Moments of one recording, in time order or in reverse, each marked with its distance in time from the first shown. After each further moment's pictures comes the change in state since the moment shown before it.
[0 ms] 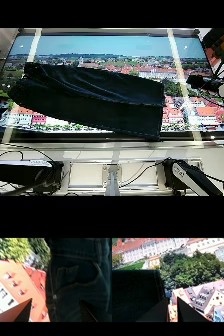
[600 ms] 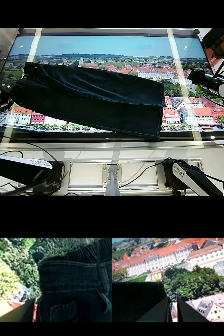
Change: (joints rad) left arm -0.156 -0.112 0.001 -0.015 0.275 0.046; right arm 0.000 0.000 0.000 0.027 -0.087 0.000
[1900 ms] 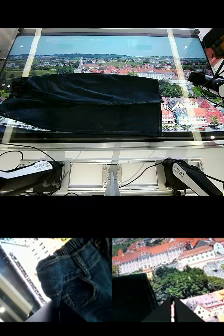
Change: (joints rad) left arm -0.024 0.457 -0.105 0.758 -0.304 -0.479; right arm 0.000 0.001 0.000 -0.045 0.032 -0.004
